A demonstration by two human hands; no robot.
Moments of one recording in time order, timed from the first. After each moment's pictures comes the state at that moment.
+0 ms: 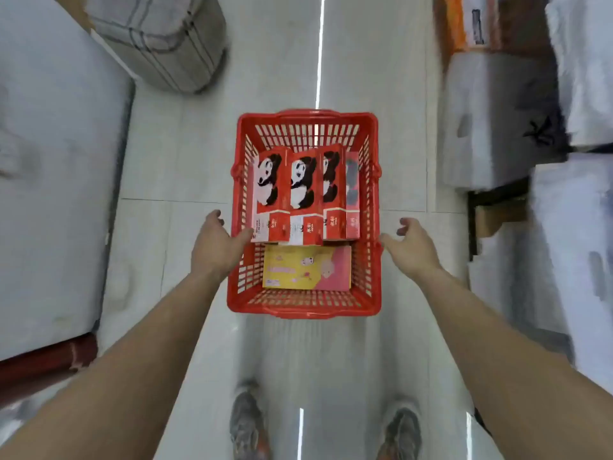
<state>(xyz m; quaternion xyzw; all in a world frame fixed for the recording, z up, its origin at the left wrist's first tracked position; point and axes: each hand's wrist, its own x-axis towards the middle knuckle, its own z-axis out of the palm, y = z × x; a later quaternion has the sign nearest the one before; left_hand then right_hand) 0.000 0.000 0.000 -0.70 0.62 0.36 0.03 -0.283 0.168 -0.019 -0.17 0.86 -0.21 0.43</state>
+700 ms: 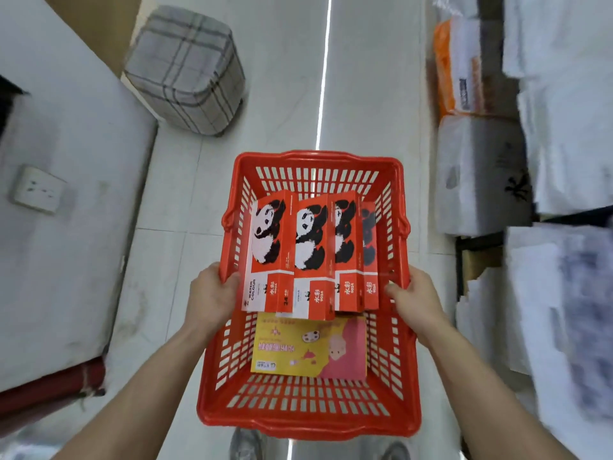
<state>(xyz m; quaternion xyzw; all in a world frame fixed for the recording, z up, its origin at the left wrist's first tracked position) 0.022 0.008 0.077 -0.67 0.60 0.43 -0.02 -0.268 0.168 0.066 -0.18 0.81 -0.32 0.46</state>
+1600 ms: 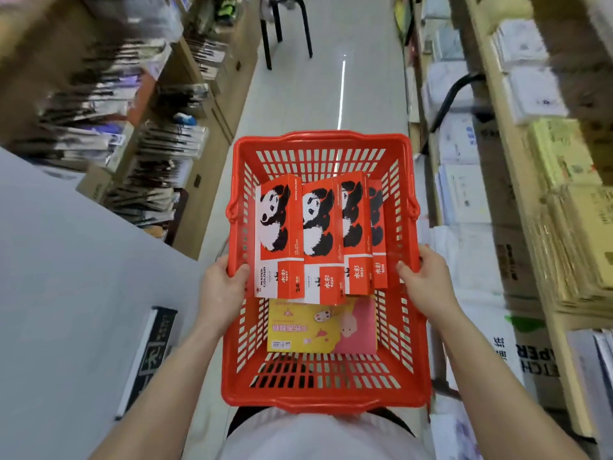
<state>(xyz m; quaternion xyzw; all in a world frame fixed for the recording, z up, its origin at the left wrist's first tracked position) -0.159 -0.299 0.661 -0.63 0.59 0.46 -0.21 -0.466 -0.157 0.629 -0.31 0.78 -0.44 0.33</state>
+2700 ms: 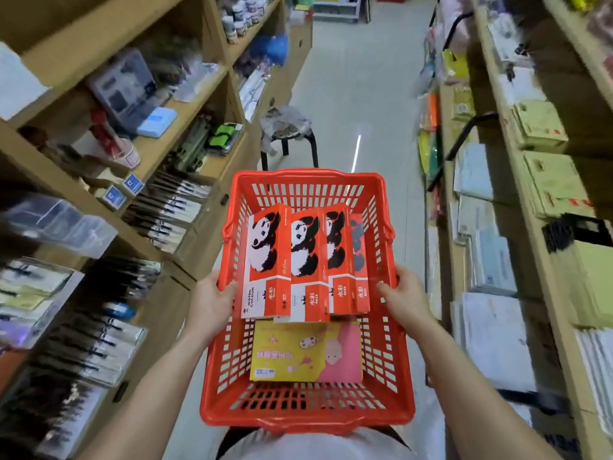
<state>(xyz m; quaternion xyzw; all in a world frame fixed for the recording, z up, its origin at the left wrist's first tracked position) -0.632 -1.187 0.649 -0.67 0.56 0.44 -0.22 -0.955 -1.078 0.653 -0.33 0.76 -0.40 0.40</state>
